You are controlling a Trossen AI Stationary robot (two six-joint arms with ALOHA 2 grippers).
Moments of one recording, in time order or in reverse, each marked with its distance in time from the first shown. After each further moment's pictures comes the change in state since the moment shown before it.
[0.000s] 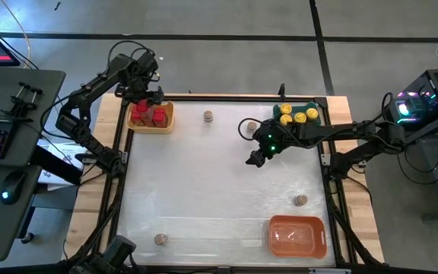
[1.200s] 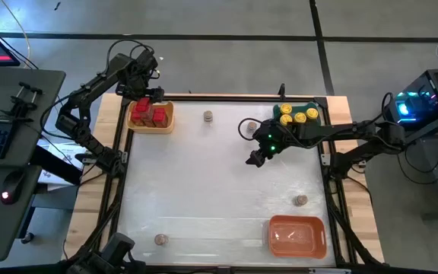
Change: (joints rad) left arm 0.011 0.000 0.000 0.063 -0.015 -0.006; right arm 0.000 0.000 0.000 0.000 0.000 0.011
